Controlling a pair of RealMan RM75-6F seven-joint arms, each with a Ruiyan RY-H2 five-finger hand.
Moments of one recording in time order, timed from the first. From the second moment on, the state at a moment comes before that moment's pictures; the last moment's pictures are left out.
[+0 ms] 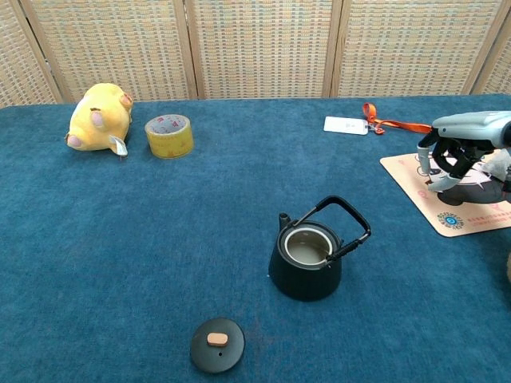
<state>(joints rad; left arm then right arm) -0.19 -1.02 -0.01 -1.90 1.45 1.47 0.26 0.81 -1.55 0.12 -0.82 -1.35 0.59 0.20</state>
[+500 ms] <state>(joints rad) -0.18 -1.03 -0.02 -1.89 1.45 1.46 0.26 0.81 -1.60 0.10 -0.73 -1.35 0.56 0.20</state>
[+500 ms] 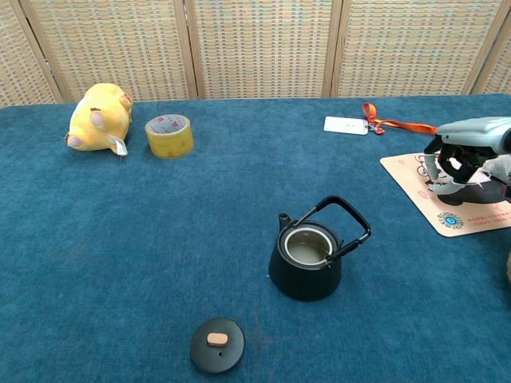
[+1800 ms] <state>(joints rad) -0.16 -1.03 -0.04 -1.88 1.44 1.43 0.25 0.83 -1.65 0.10 -0.62 -1.36 0.51 0.22</state>
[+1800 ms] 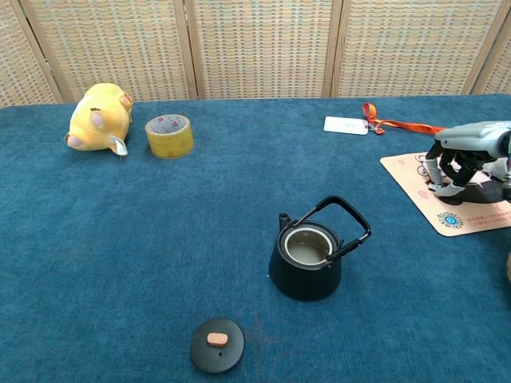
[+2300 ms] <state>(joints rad) -0.16 -1.03 -0.04 -1.89 1.44 1.42 0.25 0.83 -1.66 0.10 -0.60 -1.35 0.50 0.22</state>
